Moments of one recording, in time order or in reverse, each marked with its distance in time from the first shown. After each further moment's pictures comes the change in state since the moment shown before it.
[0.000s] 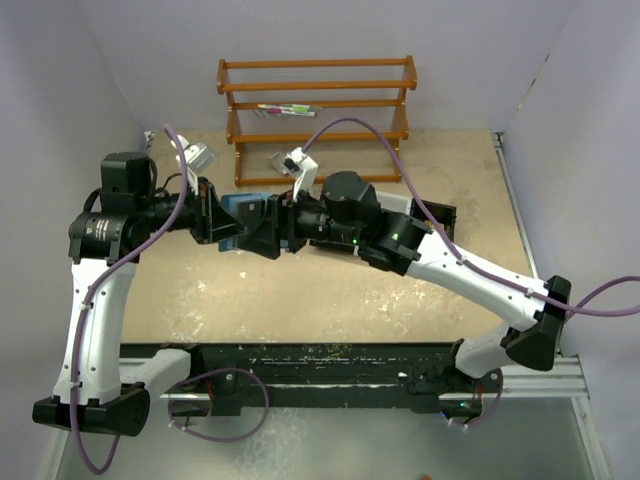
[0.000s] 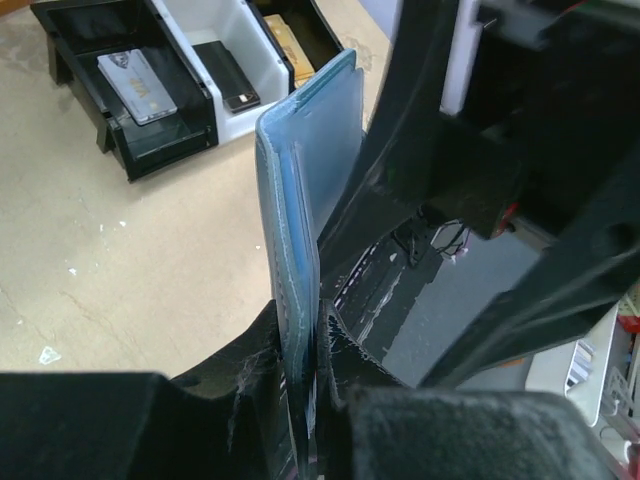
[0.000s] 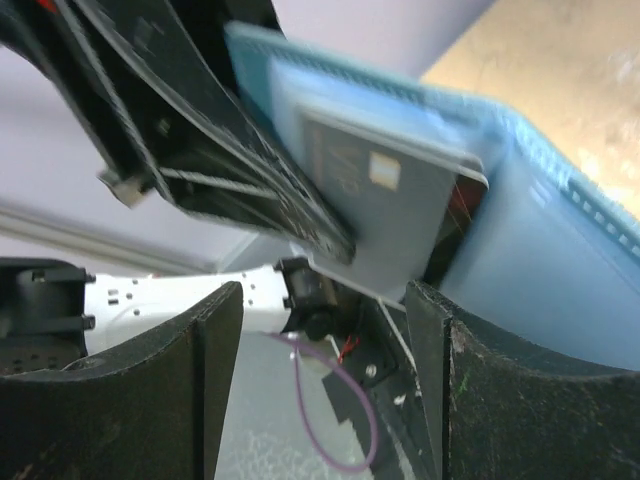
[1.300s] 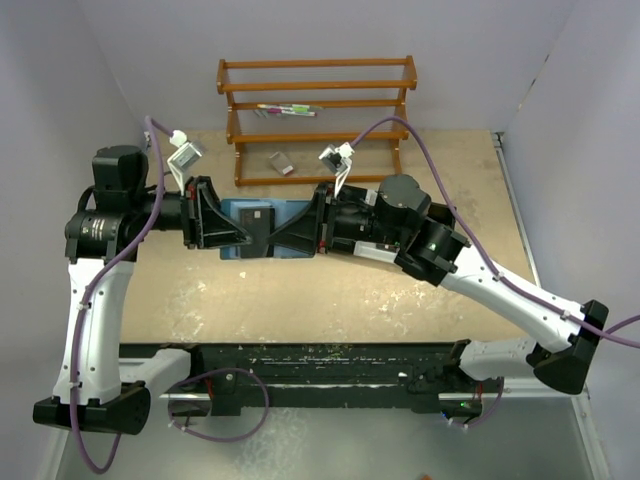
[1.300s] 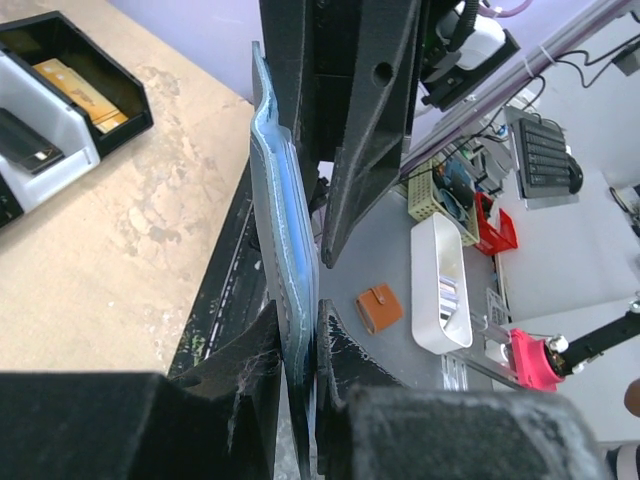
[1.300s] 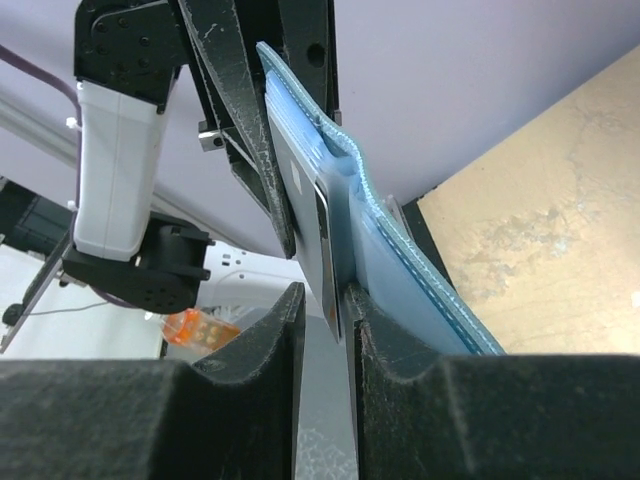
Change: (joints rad) left arm 0.010 0.007 0.025 0.070 0.452 -0.090; right arm -0.085 -0.184 -0.227 0.236 -0.248 0.104
